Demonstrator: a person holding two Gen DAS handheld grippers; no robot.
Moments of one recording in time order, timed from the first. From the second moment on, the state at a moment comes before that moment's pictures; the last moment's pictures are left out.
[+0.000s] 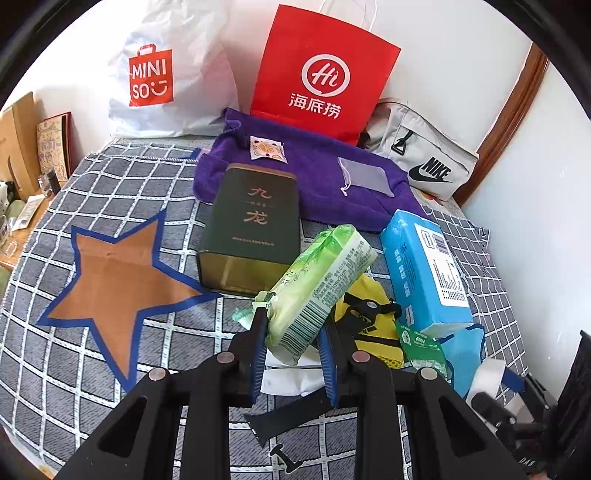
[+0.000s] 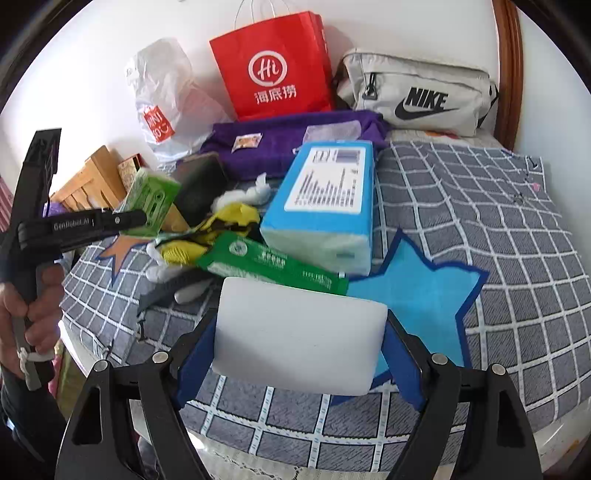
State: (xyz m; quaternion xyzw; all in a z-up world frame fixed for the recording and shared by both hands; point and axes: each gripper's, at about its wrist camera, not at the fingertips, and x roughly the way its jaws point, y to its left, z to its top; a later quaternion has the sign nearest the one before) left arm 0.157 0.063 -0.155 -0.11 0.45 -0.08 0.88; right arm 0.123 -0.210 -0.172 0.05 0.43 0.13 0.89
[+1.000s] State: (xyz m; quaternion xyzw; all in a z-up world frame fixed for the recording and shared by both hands) left arm 0.251 0.096 -0.108 -0.13 0.44 -0.05 0.89; right arm 0.245 -0.202 -0.099 0.06 0.39 0.12 0.91
